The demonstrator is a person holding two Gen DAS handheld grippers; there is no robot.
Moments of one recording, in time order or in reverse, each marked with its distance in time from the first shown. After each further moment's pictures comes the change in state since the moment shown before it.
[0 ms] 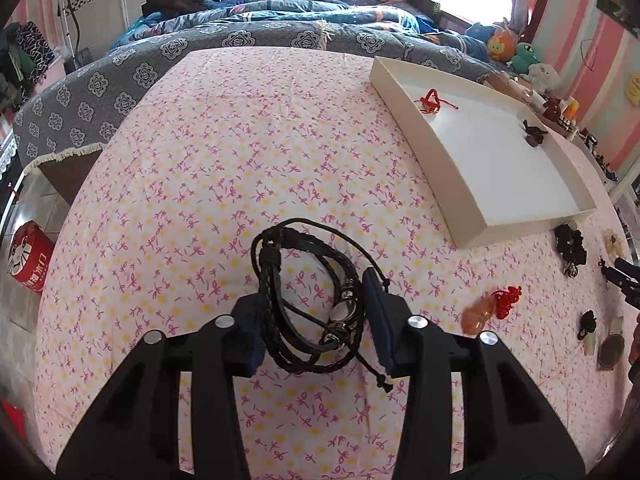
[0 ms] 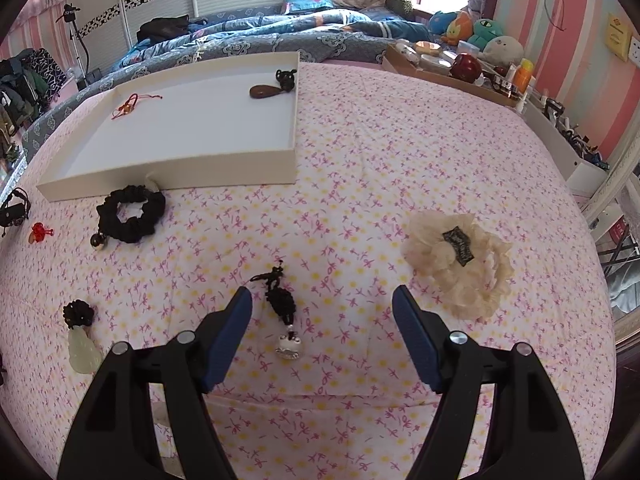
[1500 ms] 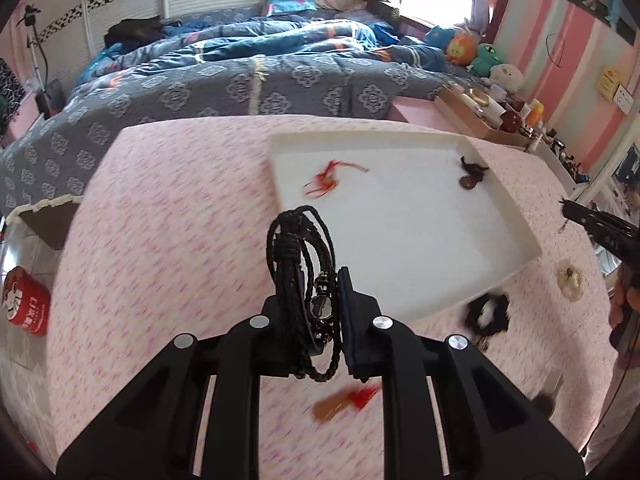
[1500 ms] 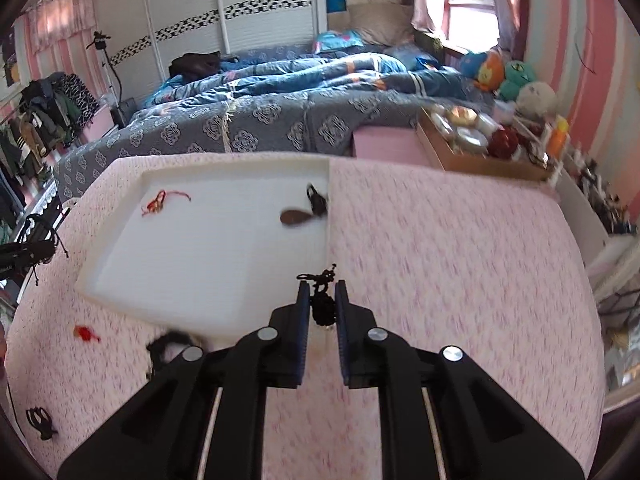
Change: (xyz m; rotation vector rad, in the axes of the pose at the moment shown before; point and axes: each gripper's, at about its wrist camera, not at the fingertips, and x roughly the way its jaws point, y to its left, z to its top) left arm -0.027 -0.102 0.091 0.086 -0.019 -0.078; right arm -0.010 0.006 0.132 -0.044 -0.132 0.129
